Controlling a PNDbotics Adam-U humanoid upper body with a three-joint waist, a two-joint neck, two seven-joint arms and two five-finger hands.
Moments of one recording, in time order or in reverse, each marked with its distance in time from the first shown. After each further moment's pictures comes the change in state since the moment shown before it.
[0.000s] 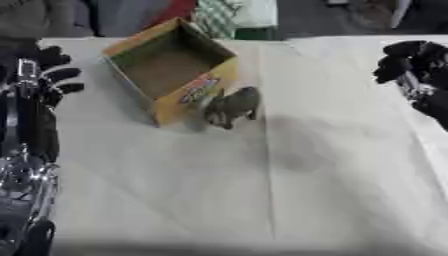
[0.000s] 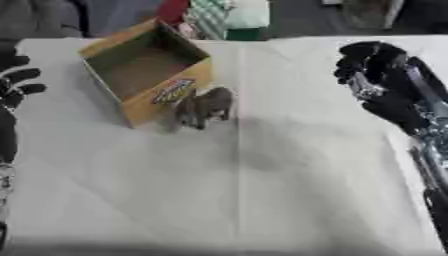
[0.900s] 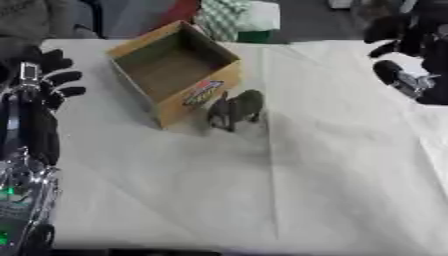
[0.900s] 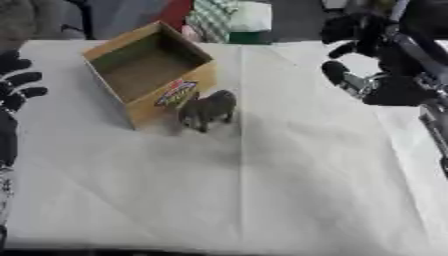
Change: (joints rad) left arm -0.001 0.000 -0.007 0.000 0.000 0.004 -0.007; right arm -0.203 -0.186 0.106 0.094 -0.007 -0.117 0.197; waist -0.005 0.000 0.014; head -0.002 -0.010
